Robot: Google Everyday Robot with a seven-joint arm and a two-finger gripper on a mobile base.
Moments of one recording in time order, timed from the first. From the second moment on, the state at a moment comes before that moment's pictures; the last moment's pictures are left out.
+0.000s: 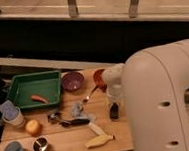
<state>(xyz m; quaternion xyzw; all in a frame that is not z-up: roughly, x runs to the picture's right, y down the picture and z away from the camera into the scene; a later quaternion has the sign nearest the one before) 0.130 0.179 0.839 -0.27 0.29 0.68 0.61</state>
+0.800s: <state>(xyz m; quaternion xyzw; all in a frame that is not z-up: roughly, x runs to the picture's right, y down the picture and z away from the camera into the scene) 0.075 0.142 0.851 -0.28 0.24 0.68 0.63</state>
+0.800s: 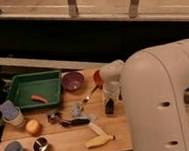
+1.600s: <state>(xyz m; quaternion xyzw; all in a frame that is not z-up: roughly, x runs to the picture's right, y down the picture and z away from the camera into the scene) 0.066 0.136 0.849 -0.27 0.26 0.68 0.63</state>
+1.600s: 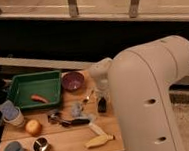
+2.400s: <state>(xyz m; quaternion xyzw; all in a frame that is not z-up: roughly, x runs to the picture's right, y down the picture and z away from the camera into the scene) 0.079 0.110 0.835 -0.26 0.19 0.68 0.65</state>
